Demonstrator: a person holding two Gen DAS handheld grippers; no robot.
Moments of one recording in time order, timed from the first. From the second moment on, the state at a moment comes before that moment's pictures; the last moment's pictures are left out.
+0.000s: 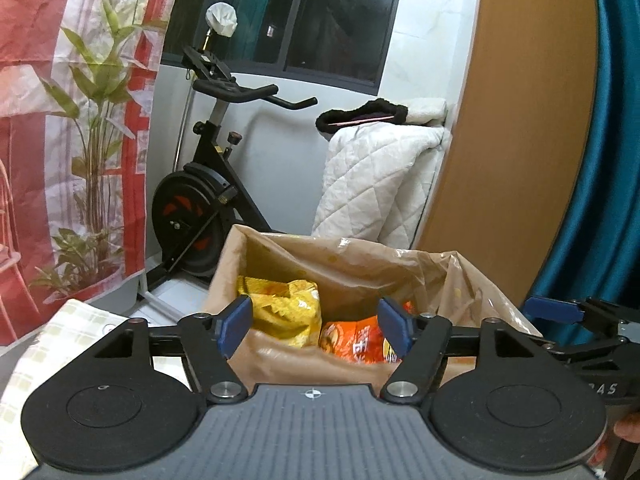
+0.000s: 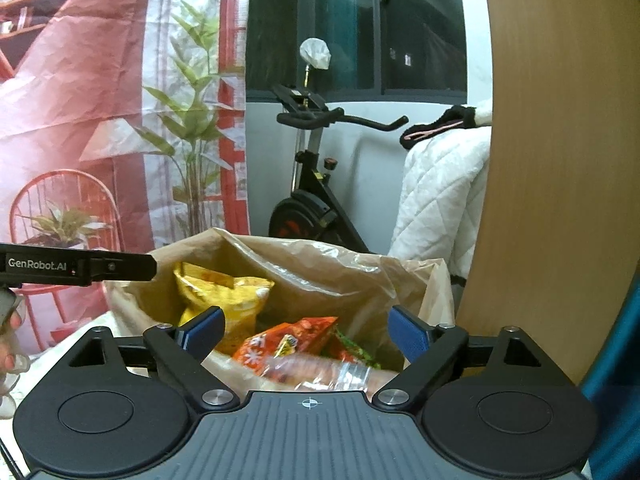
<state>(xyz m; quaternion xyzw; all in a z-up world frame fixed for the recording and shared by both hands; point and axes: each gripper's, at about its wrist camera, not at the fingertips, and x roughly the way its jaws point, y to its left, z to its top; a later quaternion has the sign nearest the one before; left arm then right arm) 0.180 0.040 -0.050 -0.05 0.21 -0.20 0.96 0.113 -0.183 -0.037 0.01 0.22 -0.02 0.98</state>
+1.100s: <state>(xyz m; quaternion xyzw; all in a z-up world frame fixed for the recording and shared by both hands) 0.150 0.064 -0.171 -0.03 0.33 -0.22 0.92 0.060 -0.162 -0.193 0.04 0.39 0.01 0.92</state>
